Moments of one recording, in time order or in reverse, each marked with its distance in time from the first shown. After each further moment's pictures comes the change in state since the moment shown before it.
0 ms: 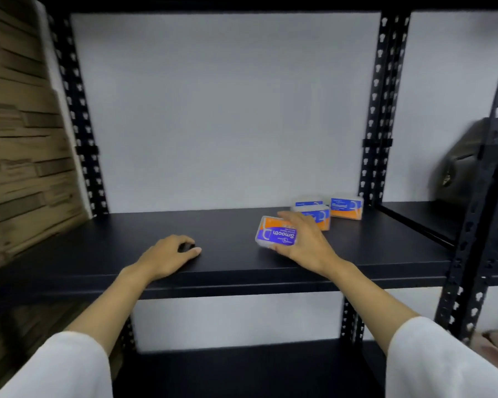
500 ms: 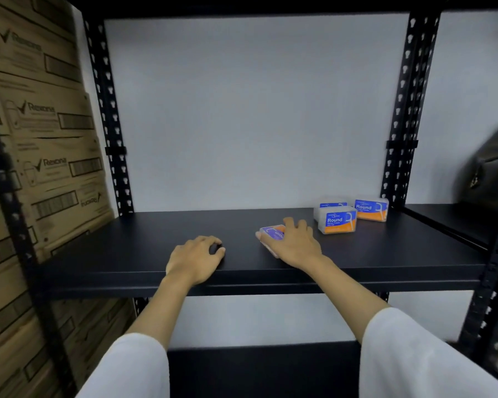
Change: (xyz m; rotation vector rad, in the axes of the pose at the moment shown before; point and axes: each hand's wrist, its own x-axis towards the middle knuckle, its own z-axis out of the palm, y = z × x) left_hand -0.013 0.003 0.004 0.203 0.114 -0.016; right_hand 0.028 -0.061 0.061 -0.194 -0.117 0.374
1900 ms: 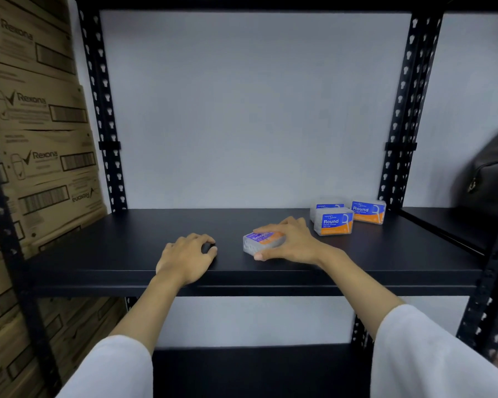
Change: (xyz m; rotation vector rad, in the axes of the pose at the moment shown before) left_hand 0.003 0.000 0.002 -0.025 0.000 -0.029; right_hand 0.009 0.018 -0.022 0.022 -0.233 -0.318
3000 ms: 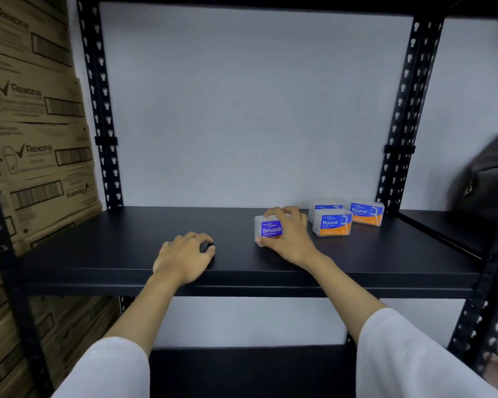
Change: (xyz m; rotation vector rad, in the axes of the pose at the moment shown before) left_hand 0.000 0.000 -0.001 -0.006 0.007 0.008; right_hand 0.024 0.012 0.023 0.152 0.367 -0.053
